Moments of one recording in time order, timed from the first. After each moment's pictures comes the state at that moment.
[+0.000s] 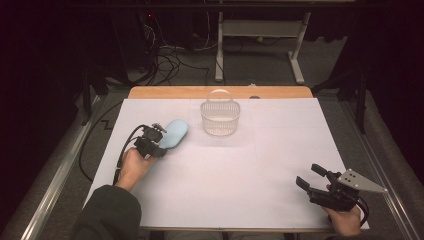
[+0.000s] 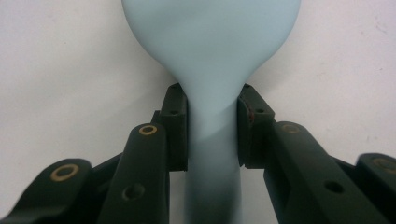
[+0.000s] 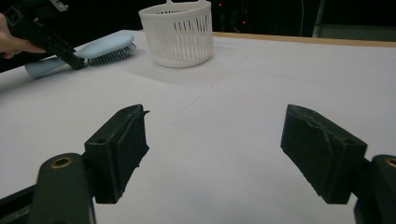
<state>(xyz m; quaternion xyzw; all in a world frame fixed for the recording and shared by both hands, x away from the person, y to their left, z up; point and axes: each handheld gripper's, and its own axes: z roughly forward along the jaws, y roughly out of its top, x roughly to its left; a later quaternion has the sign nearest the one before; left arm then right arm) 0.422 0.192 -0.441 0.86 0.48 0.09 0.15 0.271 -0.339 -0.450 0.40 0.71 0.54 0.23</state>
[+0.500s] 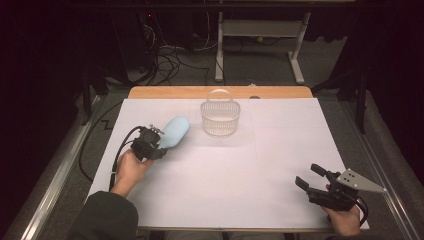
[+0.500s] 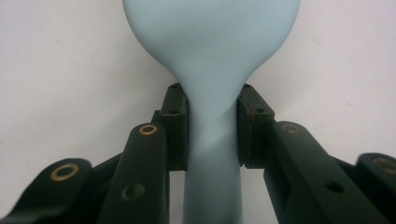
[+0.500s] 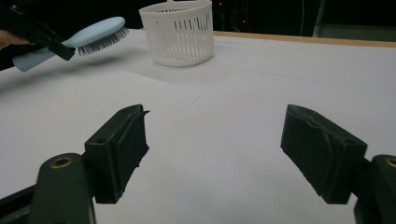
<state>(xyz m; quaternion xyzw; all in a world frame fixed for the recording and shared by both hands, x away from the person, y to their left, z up) 0.395 0.196 -0.424 0.86 0.46 0.11 0.21 0.272 -0.337 -0.450 0.39 0.71 0.54 0.23</state>
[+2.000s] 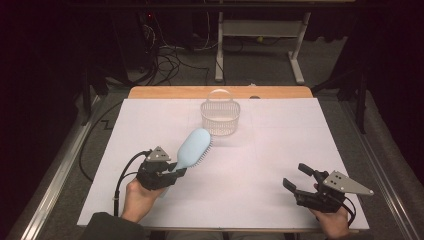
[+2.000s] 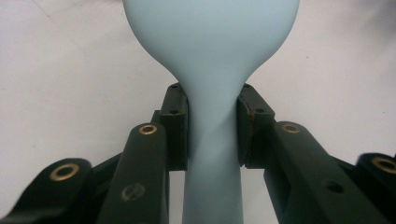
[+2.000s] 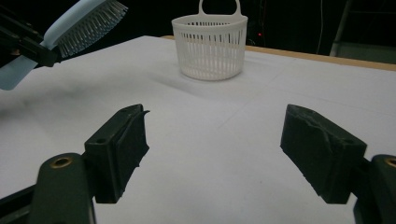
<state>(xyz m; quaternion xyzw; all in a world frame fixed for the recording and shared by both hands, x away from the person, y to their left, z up) 0.306 0.159 -0.410 0.85 0.37 0.09 0.37 0.266 -0.302 -0.444 0.35 0.72 0.56 0.23</state>
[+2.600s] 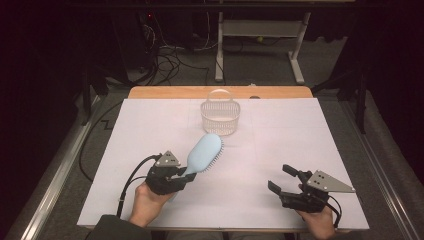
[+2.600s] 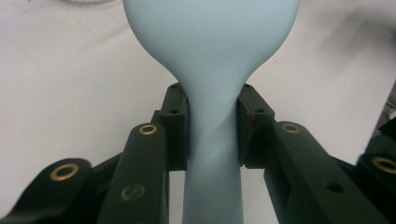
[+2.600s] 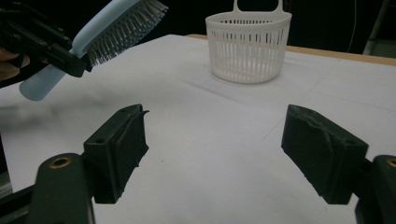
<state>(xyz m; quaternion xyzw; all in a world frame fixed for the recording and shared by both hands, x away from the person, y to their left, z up) 0.298 0.138 -0.412 0.85 0.35 0.07 0.39 0.268 -0.266 -0.446 0.33 0.73 0.57 0.20</state>
